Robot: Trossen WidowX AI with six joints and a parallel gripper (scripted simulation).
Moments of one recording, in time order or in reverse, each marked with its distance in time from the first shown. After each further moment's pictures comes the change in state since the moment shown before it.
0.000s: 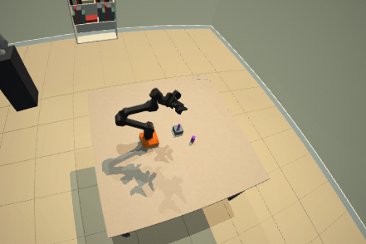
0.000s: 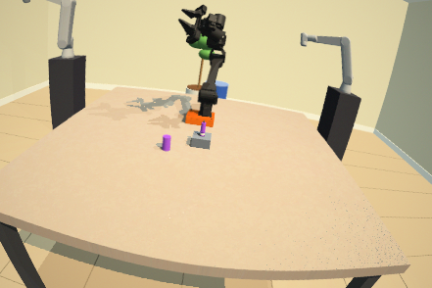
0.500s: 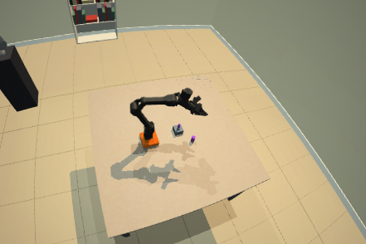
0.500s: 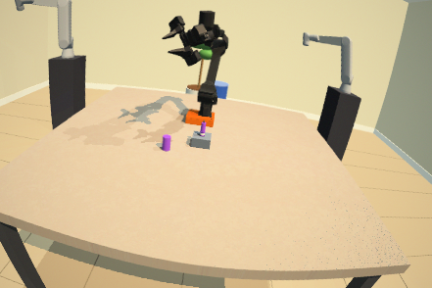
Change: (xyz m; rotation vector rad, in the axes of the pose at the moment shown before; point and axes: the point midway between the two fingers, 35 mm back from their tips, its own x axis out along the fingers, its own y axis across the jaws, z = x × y) arm 0.052 0.173 0.053 0.100 0.048 0.665
